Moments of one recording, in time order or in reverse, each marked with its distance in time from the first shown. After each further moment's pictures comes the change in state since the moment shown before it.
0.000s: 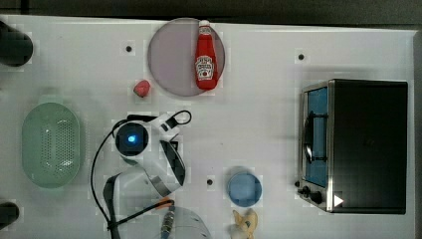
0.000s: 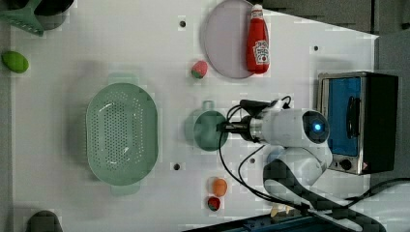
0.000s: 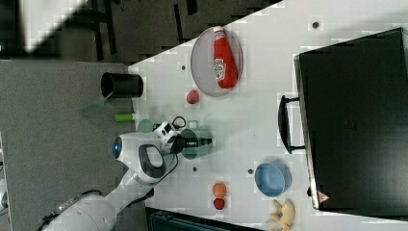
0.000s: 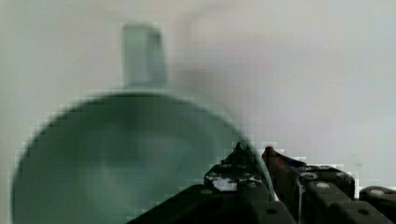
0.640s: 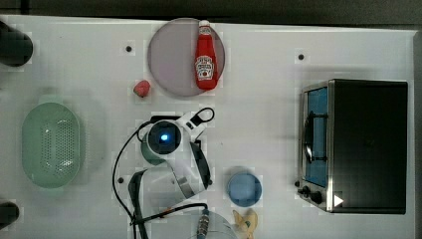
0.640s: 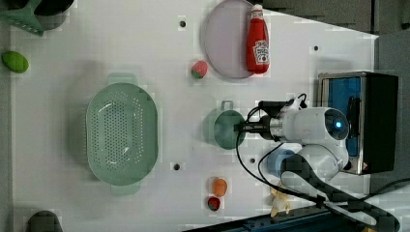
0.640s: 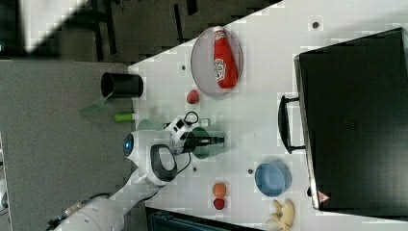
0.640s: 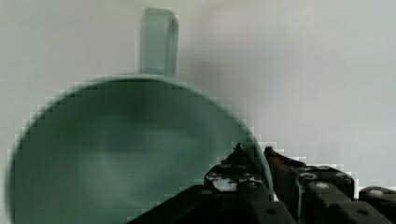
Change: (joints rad) arm -0.134 -0.031 -0.001 -0.047 -0.009 0.000 -0.206
